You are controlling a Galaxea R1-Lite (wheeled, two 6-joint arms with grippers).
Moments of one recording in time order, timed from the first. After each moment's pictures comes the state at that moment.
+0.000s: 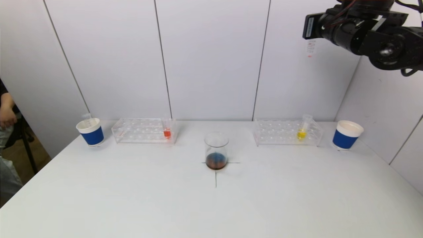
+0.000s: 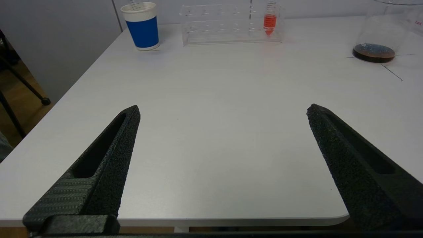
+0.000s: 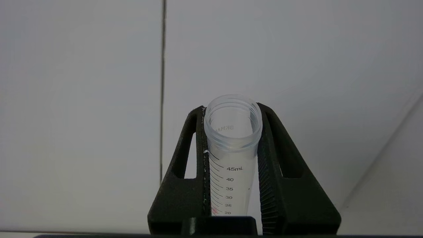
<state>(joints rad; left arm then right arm) 0.00 0.00 0.00 0.00 0.00 0.02 0.23 2.01 -1.91 -0.24 -0.29 -0.15</state>
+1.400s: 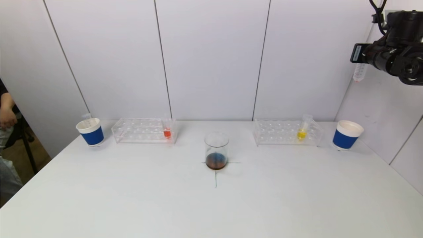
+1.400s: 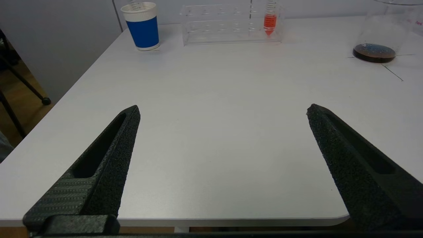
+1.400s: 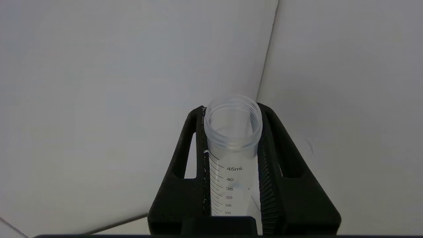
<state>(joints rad) 0.00 0.00 0.00 0.00 0.00 0.02 -0.12 2.09 -1.83 -0.22 -0.27 -0.03</state>
